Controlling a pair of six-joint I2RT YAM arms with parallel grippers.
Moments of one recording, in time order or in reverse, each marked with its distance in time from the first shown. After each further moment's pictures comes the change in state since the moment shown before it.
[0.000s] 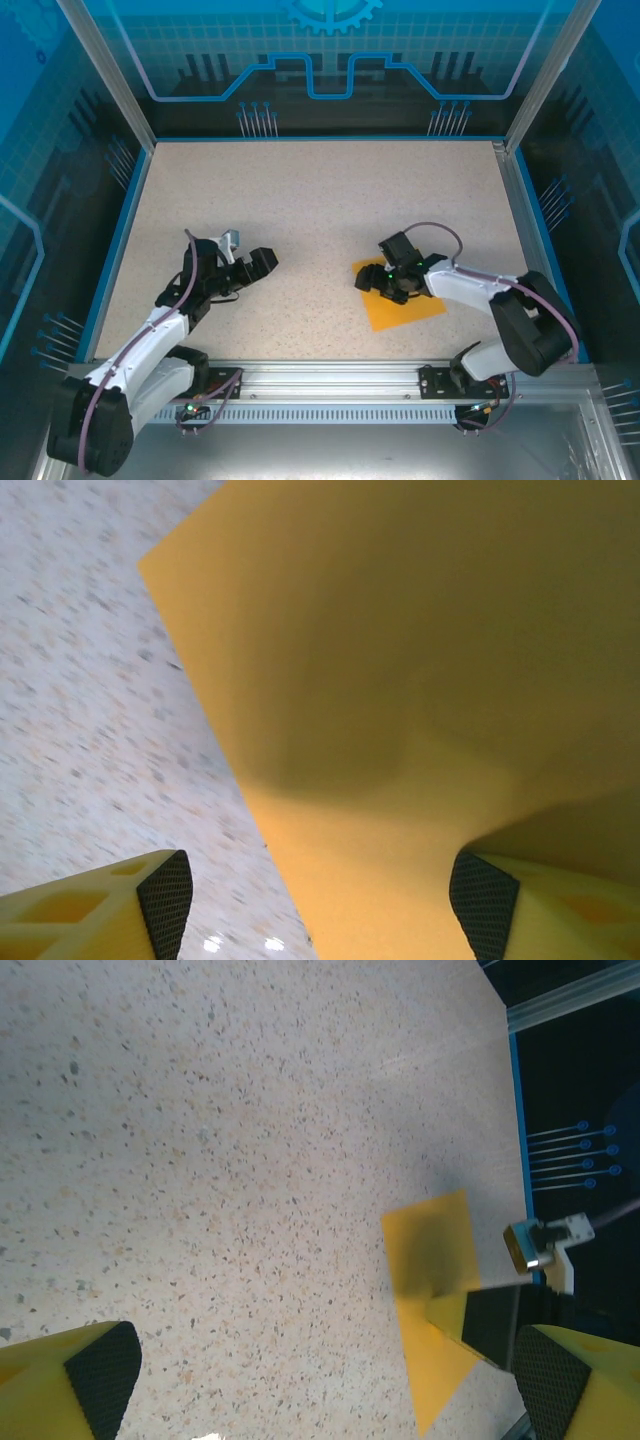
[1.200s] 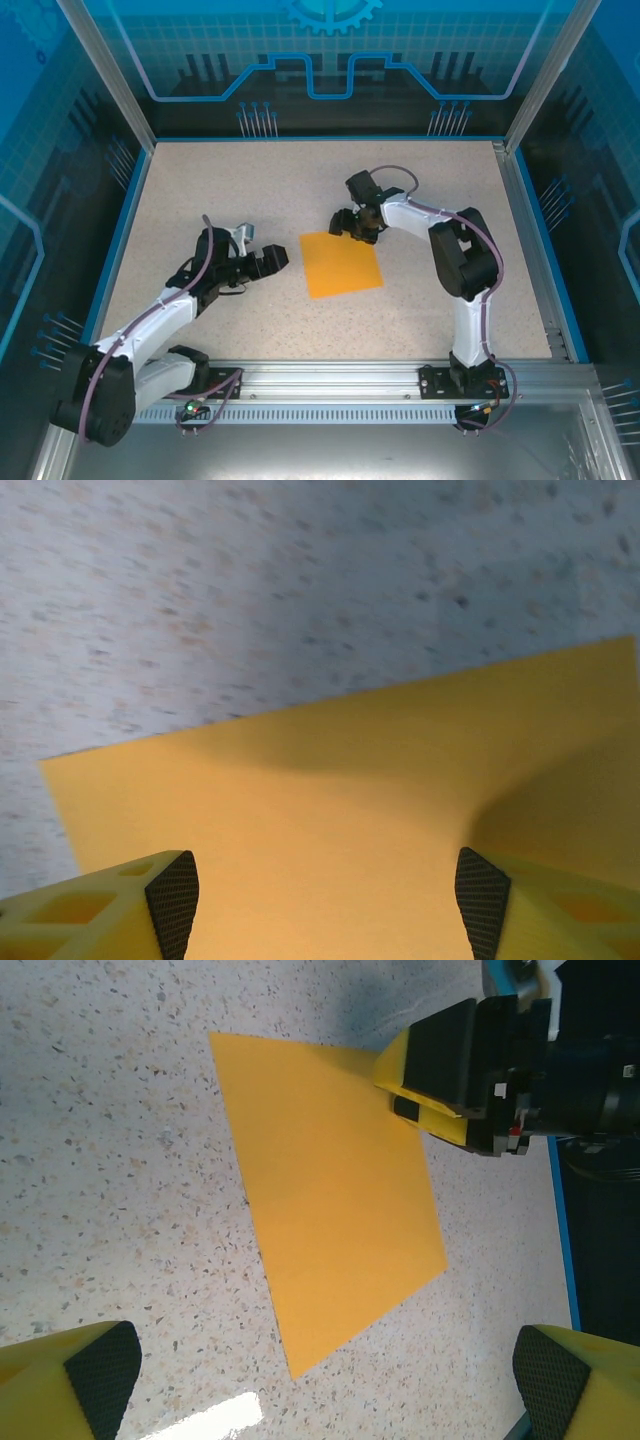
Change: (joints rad) left arm -0.045 0.171 0.104 -0.006 0.021 0.107; right arm -0.086 0.564 0.750 -0.256 0.030 -0.222
